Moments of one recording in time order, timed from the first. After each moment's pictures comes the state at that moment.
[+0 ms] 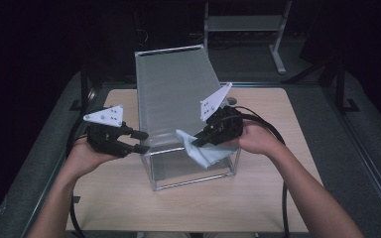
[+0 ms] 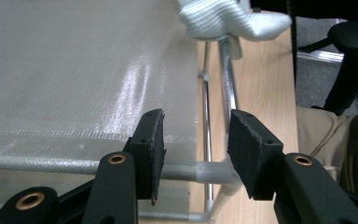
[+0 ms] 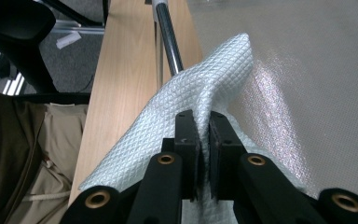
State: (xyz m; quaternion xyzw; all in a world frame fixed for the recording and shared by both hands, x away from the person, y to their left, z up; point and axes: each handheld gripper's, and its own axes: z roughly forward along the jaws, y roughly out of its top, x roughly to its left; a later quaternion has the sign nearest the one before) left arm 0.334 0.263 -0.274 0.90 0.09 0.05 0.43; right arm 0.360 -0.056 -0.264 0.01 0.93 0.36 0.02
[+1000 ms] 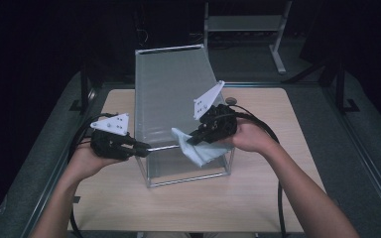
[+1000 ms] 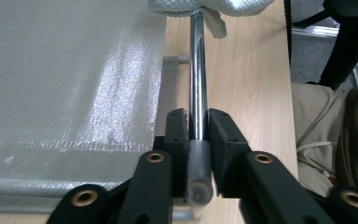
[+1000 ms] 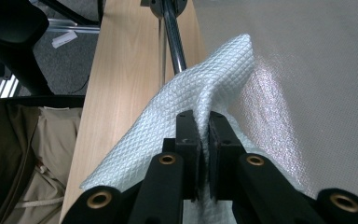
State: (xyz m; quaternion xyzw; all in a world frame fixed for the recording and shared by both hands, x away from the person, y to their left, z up) left arm 0.332 0.257 -0.287 0.92 0.07 0.05 0.39; right arm 0.364 -0.042 -0.262 0.01 0.94 0.35 0.02
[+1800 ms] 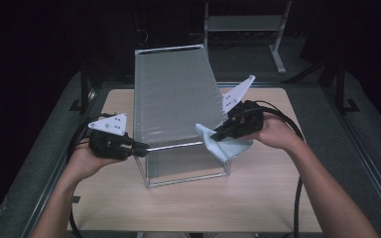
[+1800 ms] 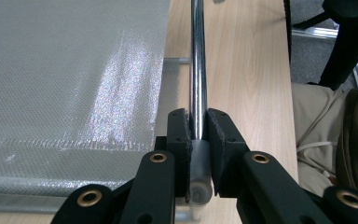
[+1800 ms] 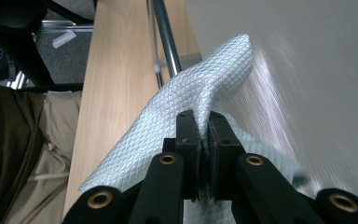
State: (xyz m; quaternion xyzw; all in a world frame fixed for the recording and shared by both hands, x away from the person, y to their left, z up) left arm 0.332 0.261 -0.288 0.91 0.07 0.05 0.40; right arm 0.374 -0.107 -0.262 0.05 0.94 0.35 0.01
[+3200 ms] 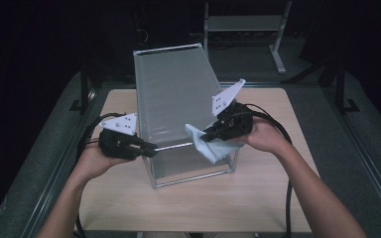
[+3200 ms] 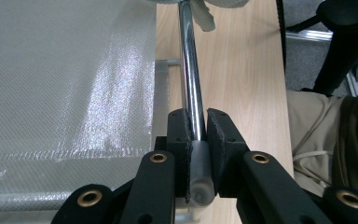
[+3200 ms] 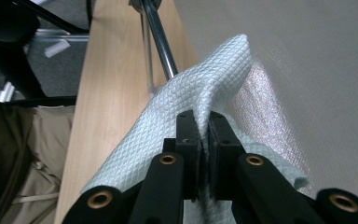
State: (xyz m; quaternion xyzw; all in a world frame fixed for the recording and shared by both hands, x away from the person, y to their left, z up) left arm 0.334 0.238 -0.288 0.91 0.07 0.04 0.40; right arm 0.368 -0.078 -0.265 0.04 0.93 0.37 0.03
